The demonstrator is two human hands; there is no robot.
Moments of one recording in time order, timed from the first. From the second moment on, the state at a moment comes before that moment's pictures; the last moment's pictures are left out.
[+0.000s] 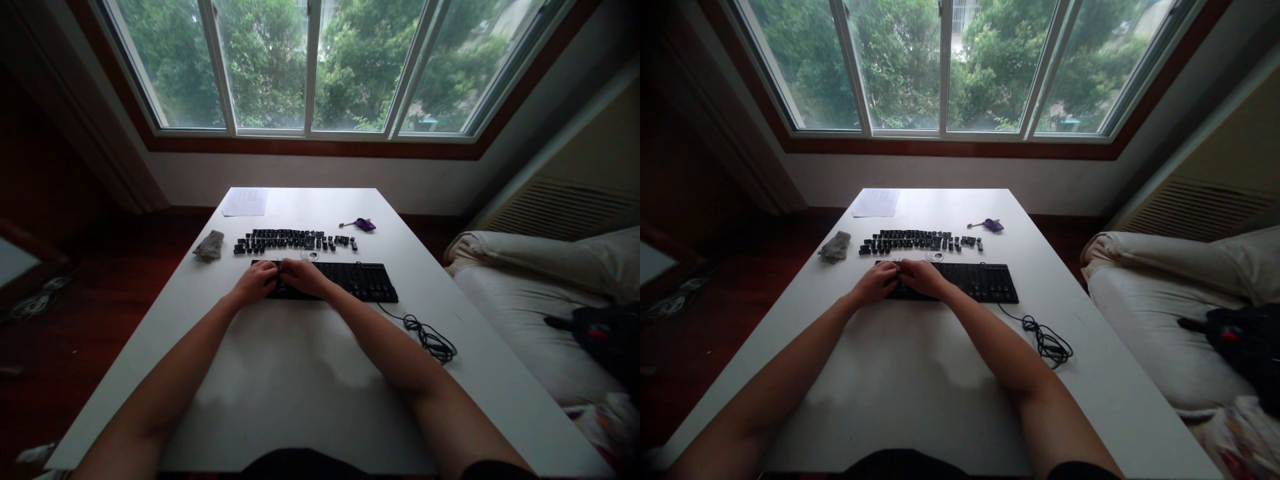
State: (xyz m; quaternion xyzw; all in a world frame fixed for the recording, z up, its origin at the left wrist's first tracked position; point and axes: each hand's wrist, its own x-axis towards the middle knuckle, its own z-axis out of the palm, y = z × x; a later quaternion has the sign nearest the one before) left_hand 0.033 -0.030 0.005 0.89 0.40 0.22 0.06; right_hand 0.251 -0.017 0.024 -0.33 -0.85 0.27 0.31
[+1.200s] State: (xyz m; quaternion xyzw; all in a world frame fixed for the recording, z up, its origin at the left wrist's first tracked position) left_hand 0.046 -0.038 0.014 0.82 0.41 0.34 0.21; right_hand 0.258 0.006 0.009 -0.40 -0.53 0.64 0.39
